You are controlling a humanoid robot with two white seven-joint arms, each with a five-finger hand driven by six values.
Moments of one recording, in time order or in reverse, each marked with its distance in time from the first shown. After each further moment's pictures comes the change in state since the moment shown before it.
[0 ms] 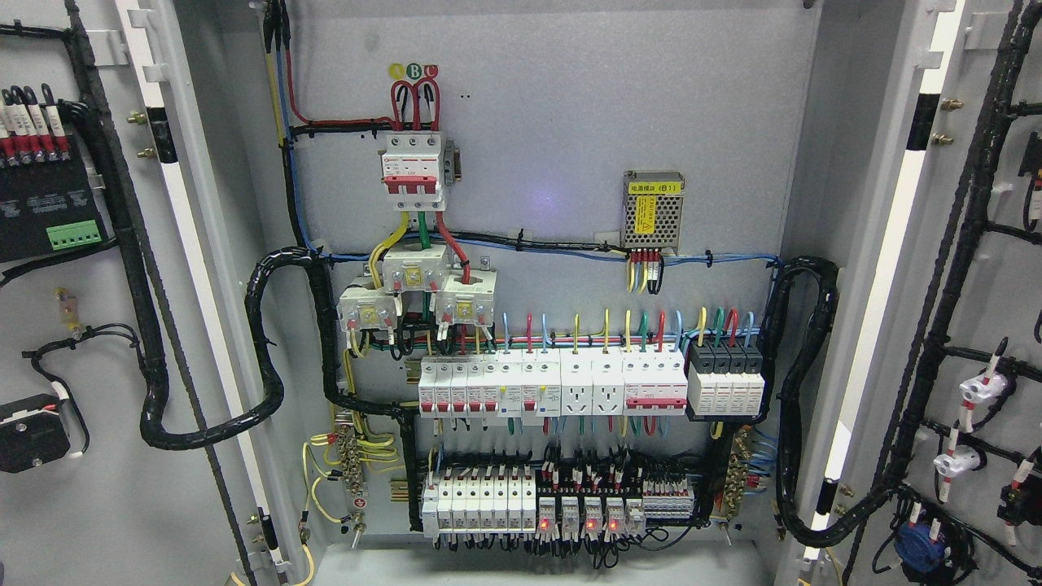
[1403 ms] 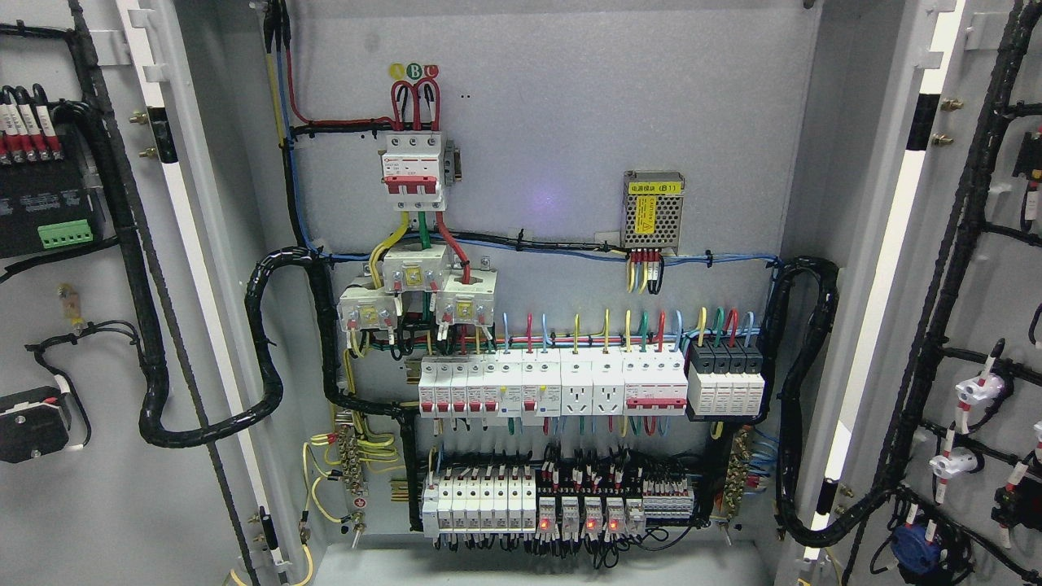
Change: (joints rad) left arm -0.036 0.037 -0.012 0.107 0.000 0.000 0.001; right arm 0.091 0.030 0.395 -0.050 0.195 -0.009 0.007
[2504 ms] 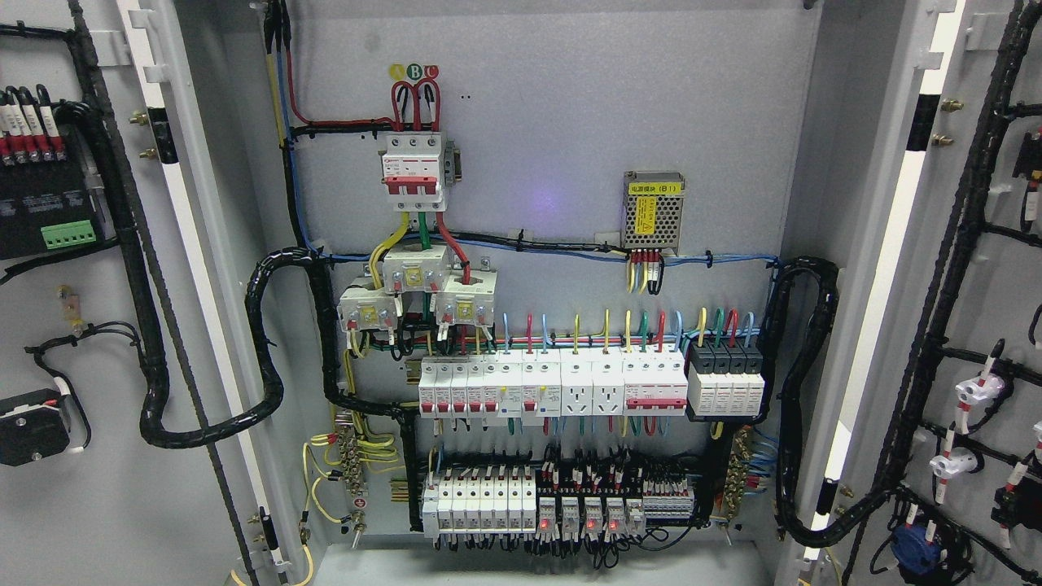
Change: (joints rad) left arm 0.427 -0.252 -0.352 -0.153 -0.205 0.000 0.001; right arm 0.016 0.094 0.239 0.398 0.073 -0.003 0.000
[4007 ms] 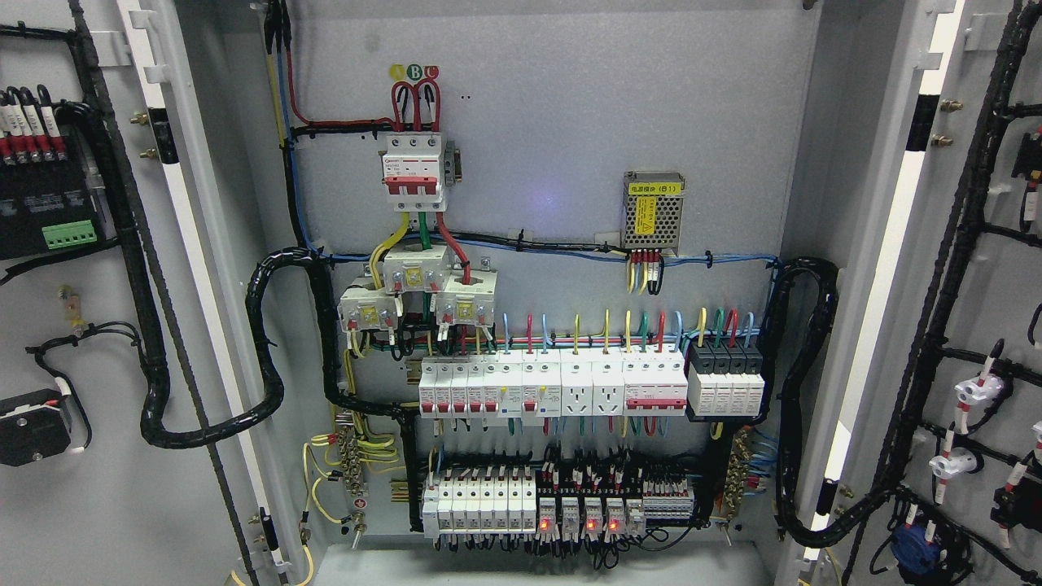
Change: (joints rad) left arm -0.139 -0.183 -0.115 1.019 -0.021 0.445 0.002; right arm -0.330 0.288 0.004 1.266 0.254 0.418 -0.156
